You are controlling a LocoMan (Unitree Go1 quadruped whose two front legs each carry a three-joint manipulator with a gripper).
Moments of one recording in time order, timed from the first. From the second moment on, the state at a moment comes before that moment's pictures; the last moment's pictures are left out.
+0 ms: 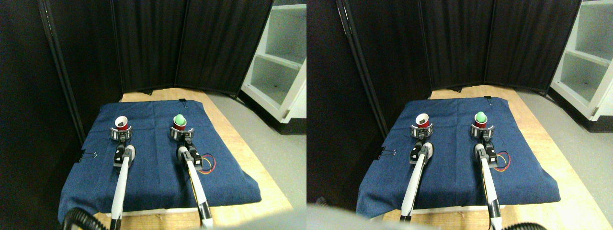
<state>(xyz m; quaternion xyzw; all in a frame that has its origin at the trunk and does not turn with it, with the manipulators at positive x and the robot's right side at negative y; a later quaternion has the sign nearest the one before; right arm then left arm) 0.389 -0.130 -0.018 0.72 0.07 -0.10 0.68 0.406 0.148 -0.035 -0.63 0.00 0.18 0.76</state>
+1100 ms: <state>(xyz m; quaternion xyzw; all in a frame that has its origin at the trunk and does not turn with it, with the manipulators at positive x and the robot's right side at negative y) 0.404 -0.132 -0.019 0.73 0.06 -0.11 0.67 0.417 0.148 -0.036 -0.63 -0.02 0.18 0.76</state>
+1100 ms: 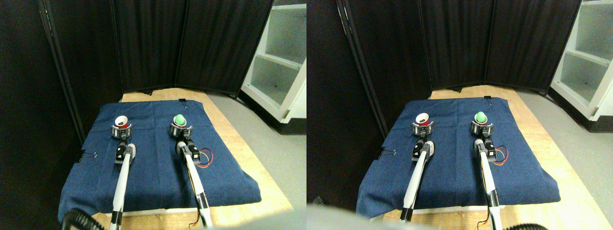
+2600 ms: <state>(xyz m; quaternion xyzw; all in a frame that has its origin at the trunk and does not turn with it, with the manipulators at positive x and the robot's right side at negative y) 0.415 -0.133 0.003 0.68 0.03 -0.10 0.72 0.415 0.133 -0.002 -0.59 -0.03 0.18 0.78</state>
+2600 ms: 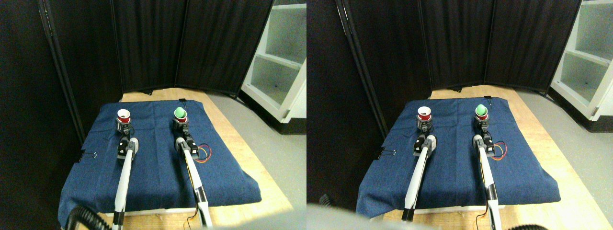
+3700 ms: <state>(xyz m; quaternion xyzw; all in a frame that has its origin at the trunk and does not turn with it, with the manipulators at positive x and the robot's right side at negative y) 0.426 -0.106 0.077 0.62 0.03 -0.03 0.79 0.430 0.067 0.048 -0.62 0.04 0.14 0.77</state>
